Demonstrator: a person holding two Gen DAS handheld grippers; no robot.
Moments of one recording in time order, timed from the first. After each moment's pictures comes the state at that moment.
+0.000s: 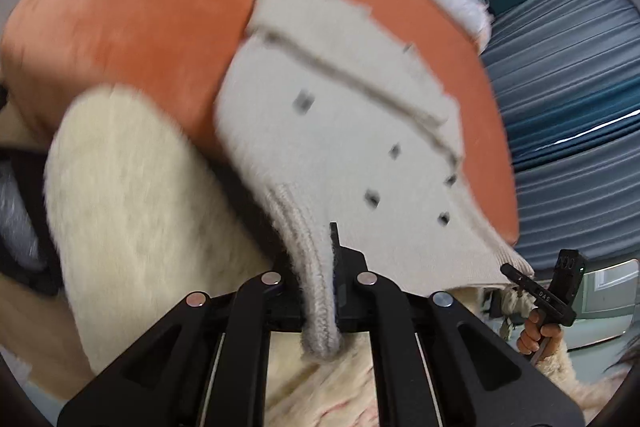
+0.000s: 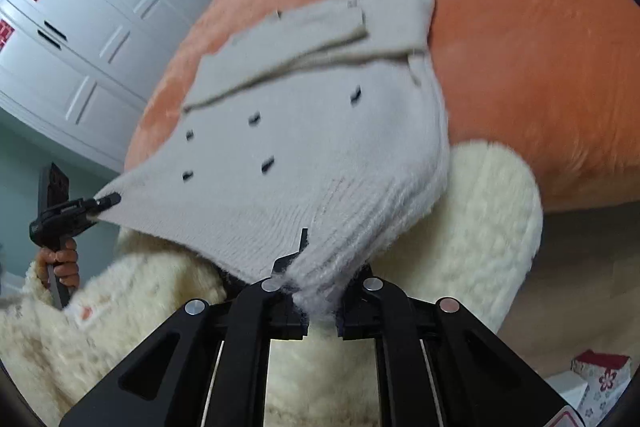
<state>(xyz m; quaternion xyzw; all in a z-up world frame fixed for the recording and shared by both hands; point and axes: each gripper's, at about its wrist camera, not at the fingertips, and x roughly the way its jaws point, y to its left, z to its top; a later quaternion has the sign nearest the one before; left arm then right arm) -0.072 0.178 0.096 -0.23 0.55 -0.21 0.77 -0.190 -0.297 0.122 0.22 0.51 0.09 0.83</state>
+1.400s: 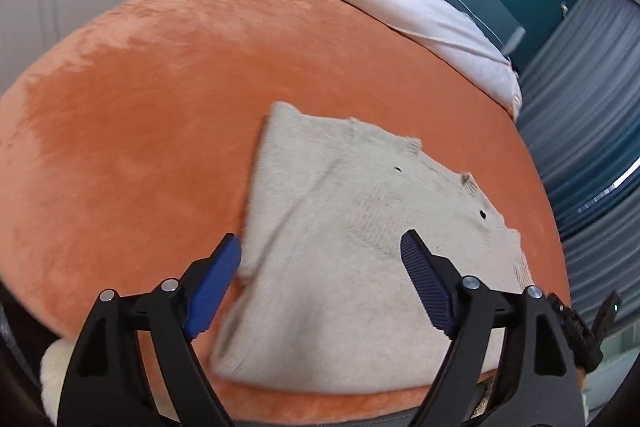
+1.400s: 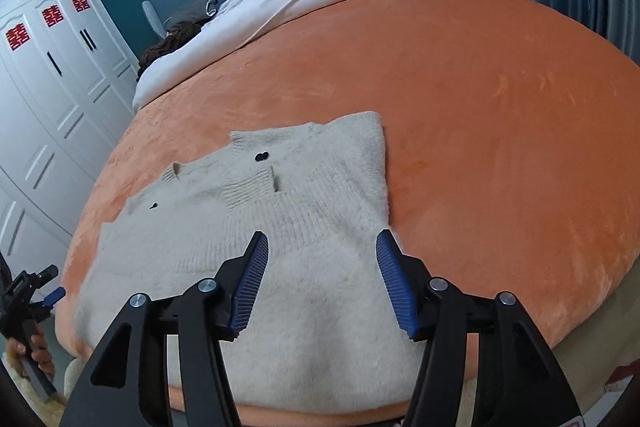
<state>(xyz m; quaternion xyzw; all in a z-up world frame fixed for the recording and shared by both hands) 0.116 0.148 0.052 -0.18 0.46 -0.14 0.86 -0.012 -0.324 0.055 0.24 0.38 -0.10 0.89</state>
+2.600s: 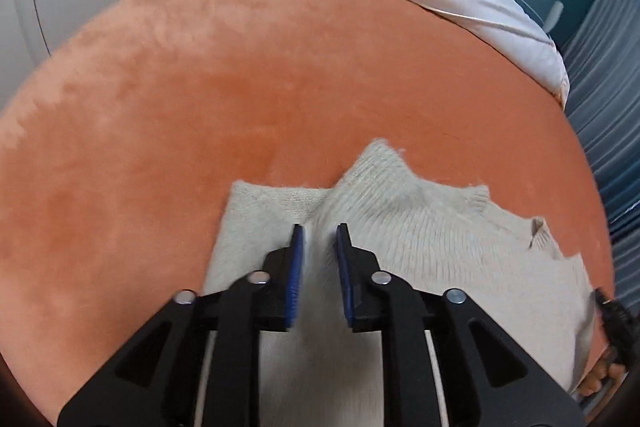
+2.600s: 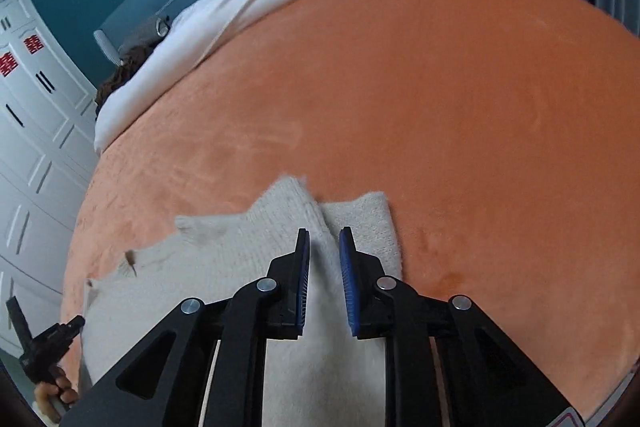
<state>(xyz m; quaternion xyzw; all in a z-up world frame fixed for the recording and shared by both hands) 0.231 0.102 0.025 -0.10 0.48 -0.06 0.87 0.085 -0.371 0.050 0.28 0.37 -0.15 0.87</state>
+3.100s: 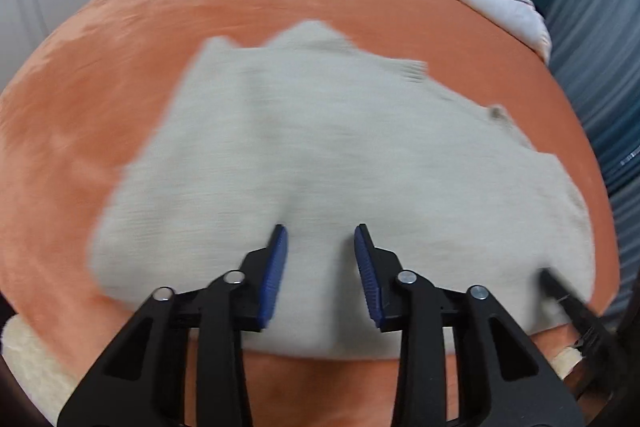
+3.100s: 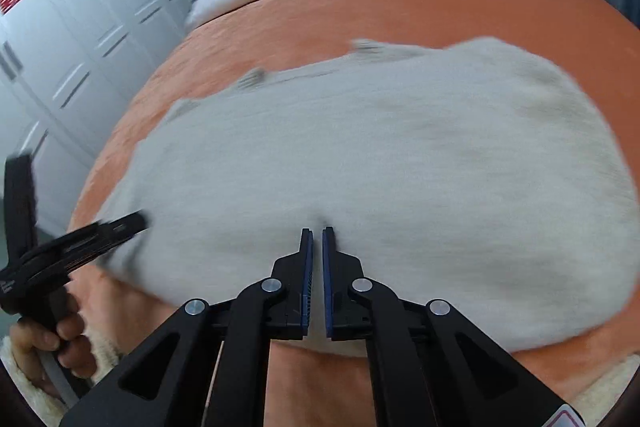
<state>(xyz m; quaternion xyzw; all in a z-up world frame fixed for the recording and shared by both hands) 0.124 0.082 0.001 -0.09 0.51 -0.08 0.85 0.037 -0.232 0.024 0.20 0.46 -0.02 0.87</state>
